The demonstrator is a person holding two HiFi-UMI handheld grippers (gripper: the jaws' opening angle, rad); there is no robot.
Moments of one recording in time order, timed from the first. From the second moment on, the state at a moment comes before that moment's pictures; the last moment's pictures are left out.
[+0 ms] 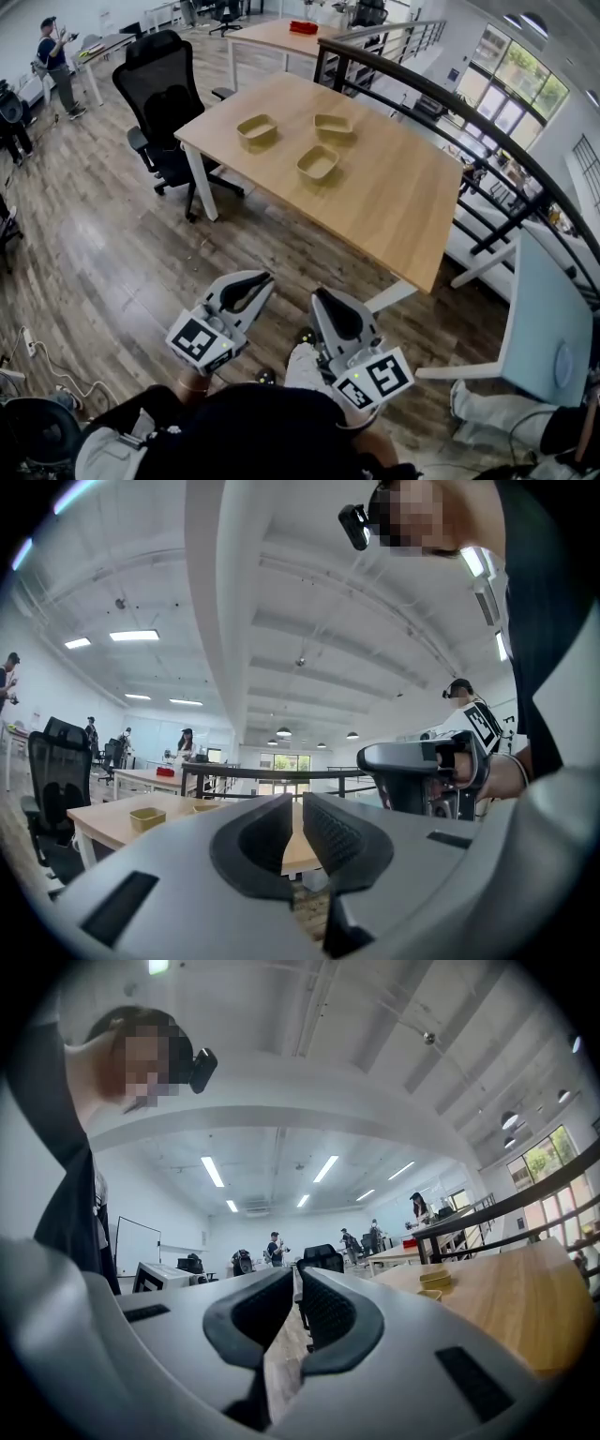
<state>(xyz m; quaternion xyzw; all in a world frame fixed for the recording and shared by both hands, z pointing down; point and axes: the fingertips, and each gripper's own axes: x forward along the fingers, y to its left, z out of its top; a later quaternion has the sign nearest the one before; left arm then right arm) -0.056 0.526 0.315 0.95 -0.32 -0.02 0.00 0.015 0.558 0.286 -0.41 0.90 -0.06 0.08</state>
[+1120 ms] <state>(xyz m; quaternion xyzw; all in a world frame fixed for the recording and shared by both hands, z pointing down) -0.046 0.344 0.309 0.87 -0.49 0.06 -0.02 0.025 0.336 0.294 -0.20 0.97 -0.08 0.10</state>
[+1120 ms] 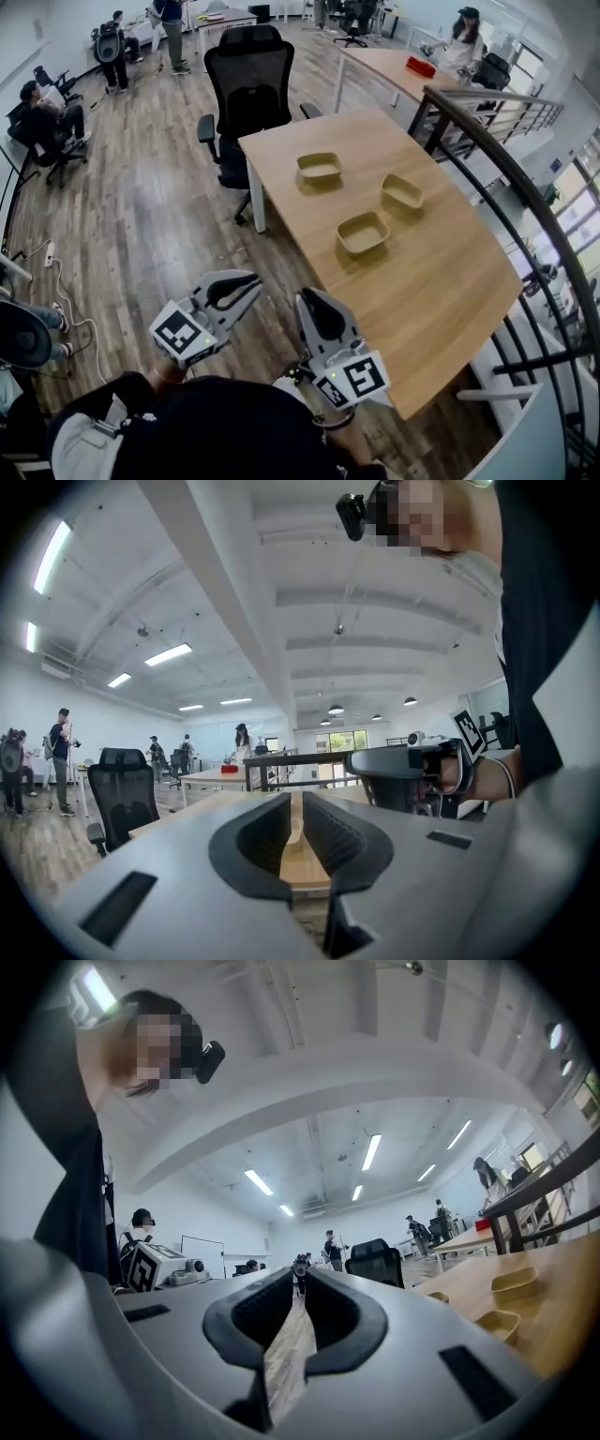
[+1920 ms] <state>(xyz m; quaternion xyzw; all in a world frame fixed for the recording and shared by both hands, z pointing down) 0.006 0.258 0.324 0.86 -0.50 0.05 -0.01 0.090 0.253 0.318 -0.22 0.97 -0.09 0.08</state>
